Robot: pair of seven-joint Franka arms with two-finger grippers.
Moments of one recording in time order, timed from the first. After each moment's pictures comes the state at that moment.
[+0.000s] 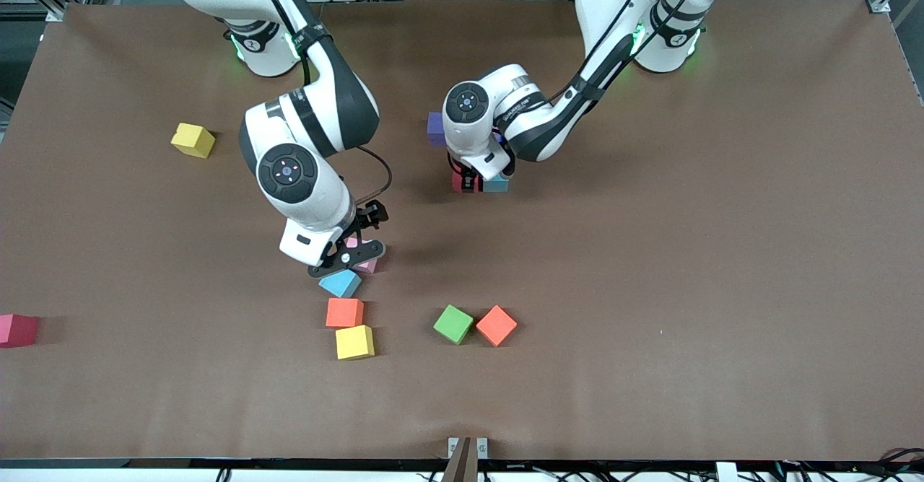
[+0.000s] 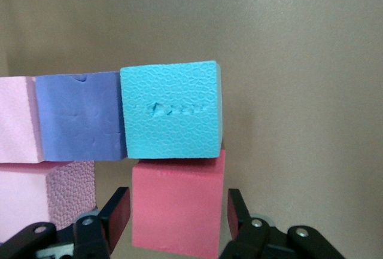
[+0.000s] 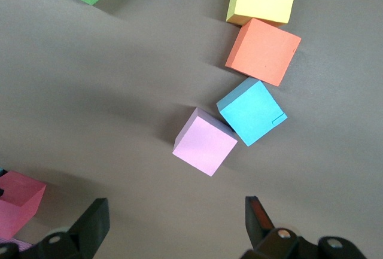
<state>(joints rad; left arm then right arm) -0.56 0.63 -0.40 -1.75 0.16 2.26 -2.53 0.66 0.51 -0.23 -1.49 0.14 1.88 0.05</state>
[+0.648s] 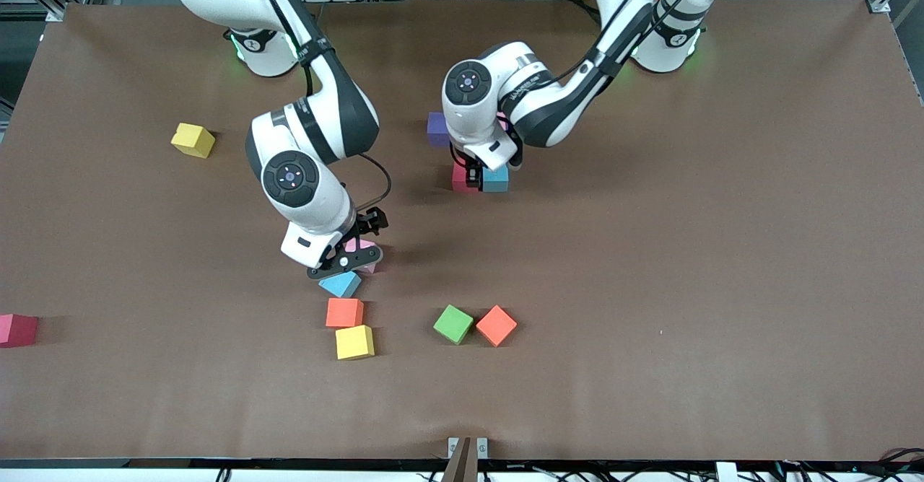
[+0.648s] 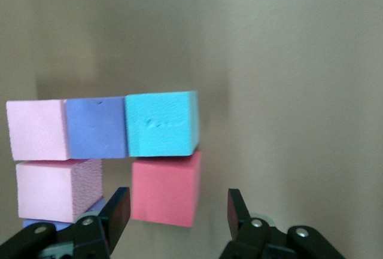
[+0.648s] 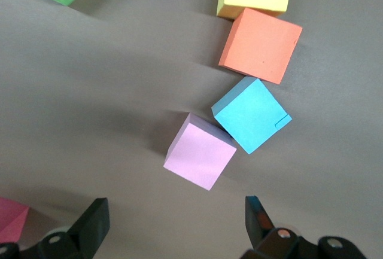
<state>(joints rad) -0.52 0.53 -0.39 -1.70 0.15 2.12 -2.48 0.66 0.51 -0.23 -1.62 0.14 2.04 0.11</state>
